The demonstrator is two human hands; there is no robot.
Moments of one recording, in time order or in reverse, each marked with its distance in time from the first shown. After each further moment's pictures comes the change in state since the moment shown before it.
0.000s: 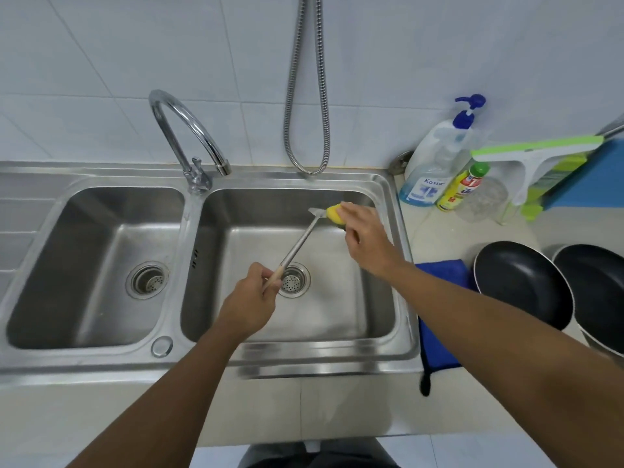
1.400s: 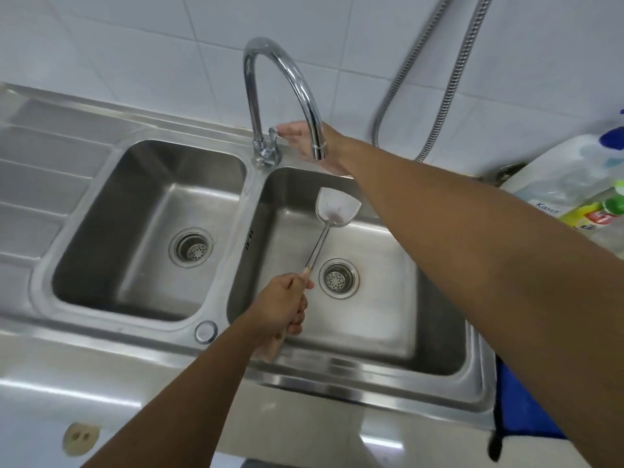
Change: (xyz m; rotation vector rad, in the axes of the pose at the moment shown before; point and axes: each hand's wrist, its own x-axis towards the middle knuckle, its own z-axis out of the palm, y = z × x) left_hand 0.021 -0.047 -0.029 -0.799 -0.199 -0.442; right_hand 0.237 -0.169 0.102 0.731 -0.696 0.465
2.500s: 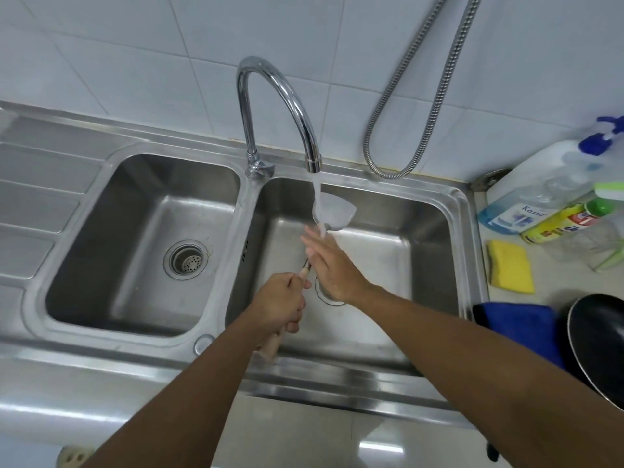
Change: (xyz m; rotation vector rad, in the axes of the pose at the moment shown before) left_hand 0.007 0.020 -0.005 0.132 0.015 -0.003; right_hand -0.095 0.182 0.057 -0.559 0.163 -0.287
